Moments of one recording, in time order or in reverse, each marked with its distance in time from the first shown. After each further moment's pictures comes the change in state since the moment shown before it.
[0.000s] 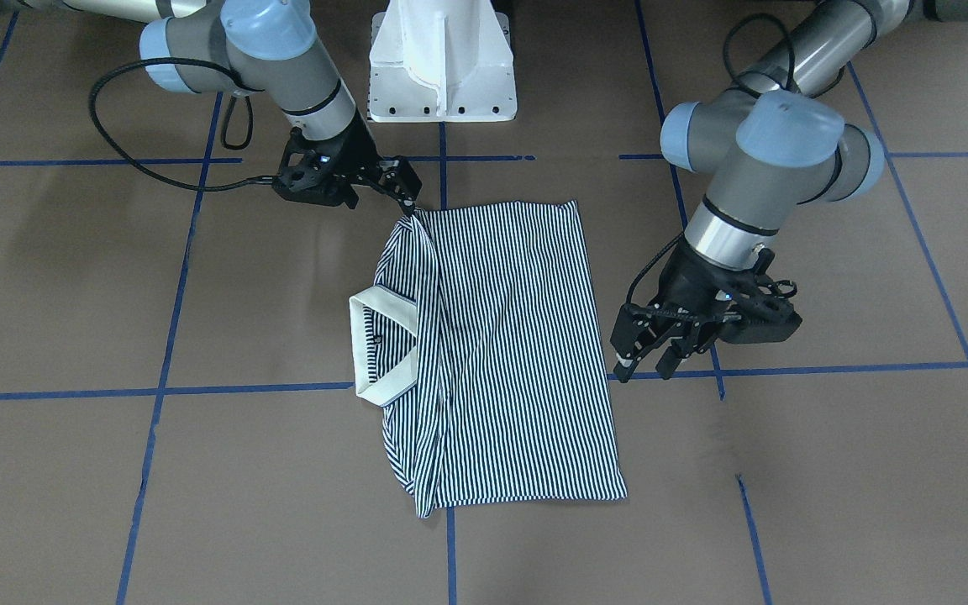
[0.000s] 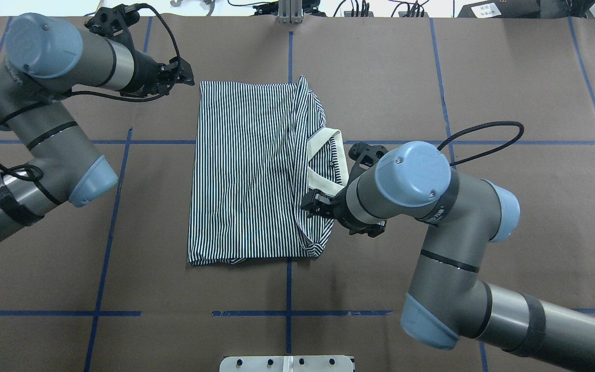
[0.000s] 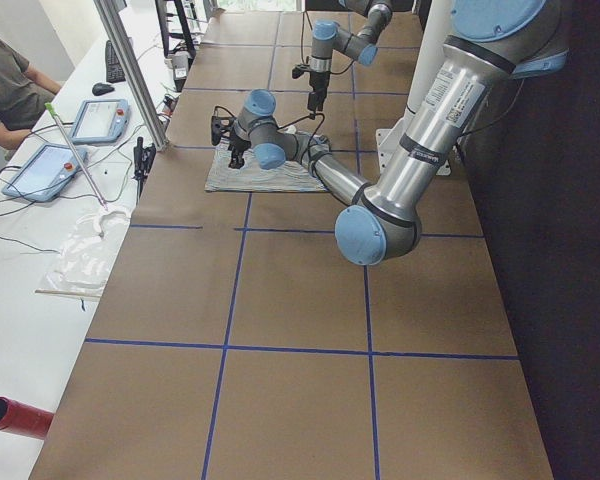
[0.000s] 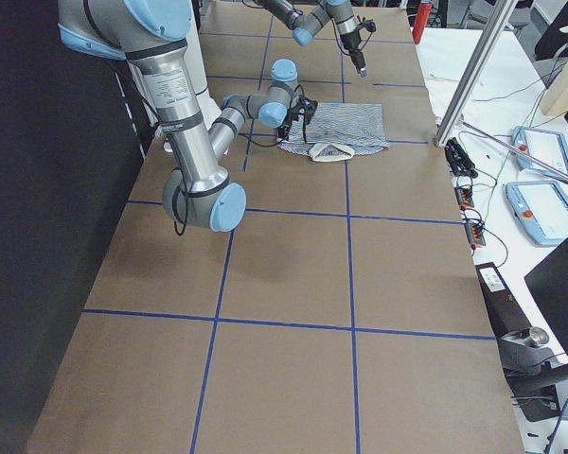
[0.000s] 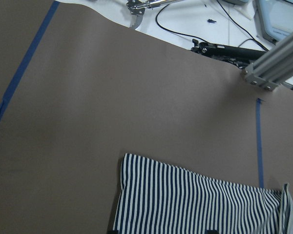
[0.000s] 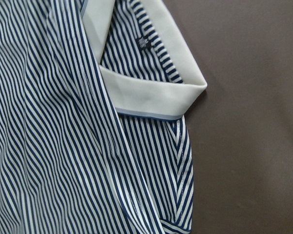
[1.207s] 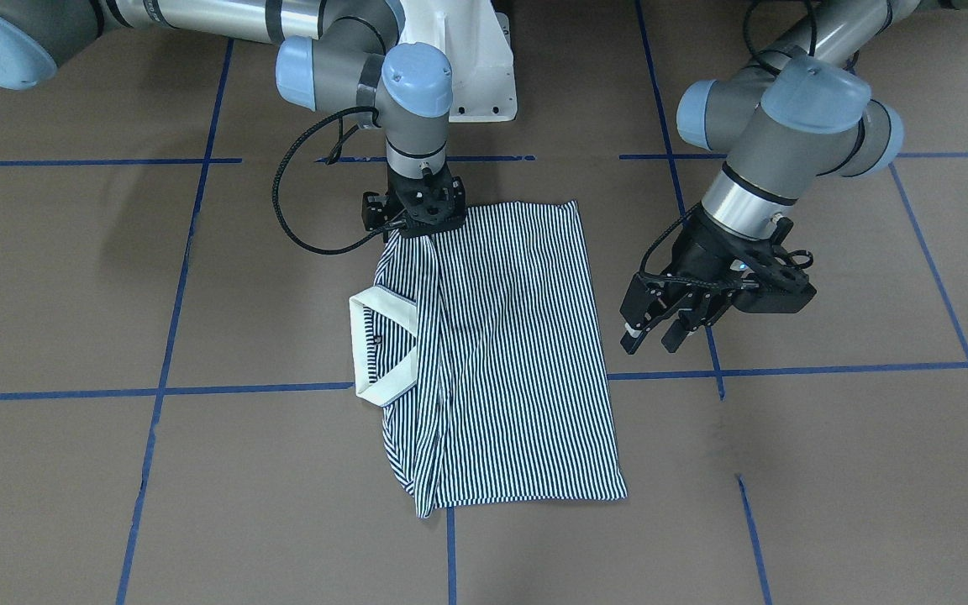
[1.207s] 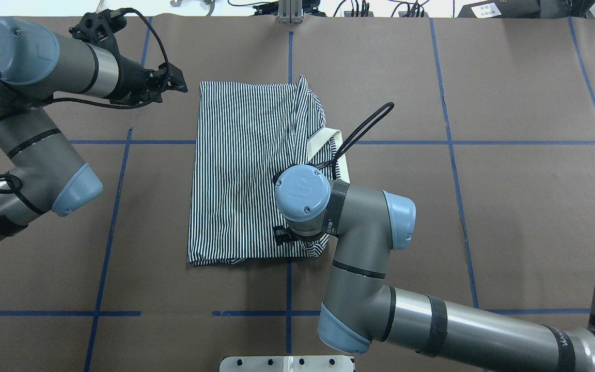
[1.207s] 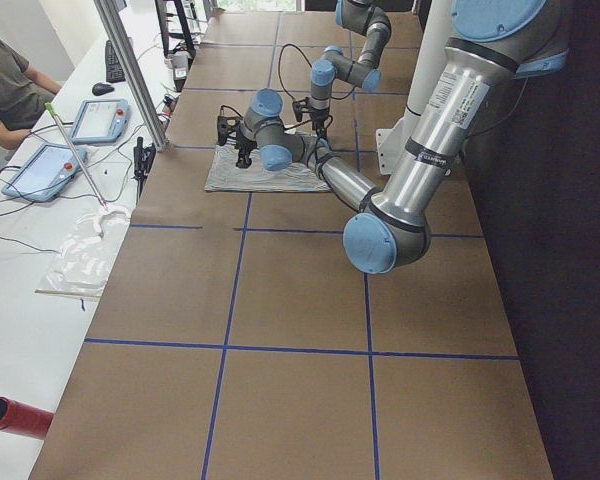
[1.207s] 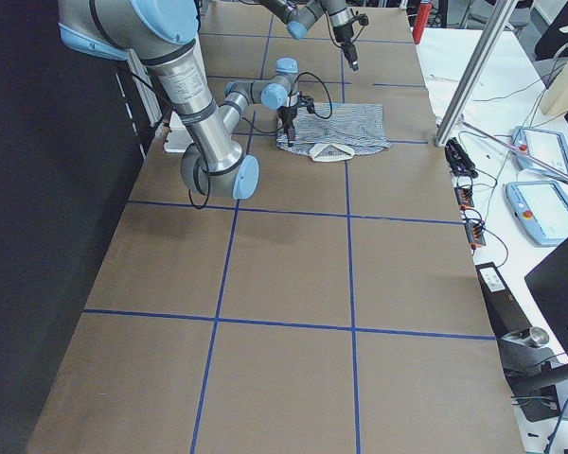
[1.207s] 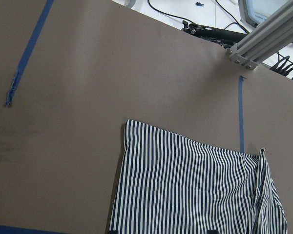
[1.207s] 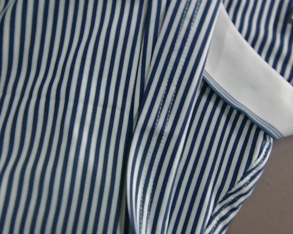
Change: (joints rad) left arm -0.002 0.034 -0.045 0.000 -0.021 -0.019; right arm -0.068 0.220 -0.260 -0.261 -0.115 -0.536
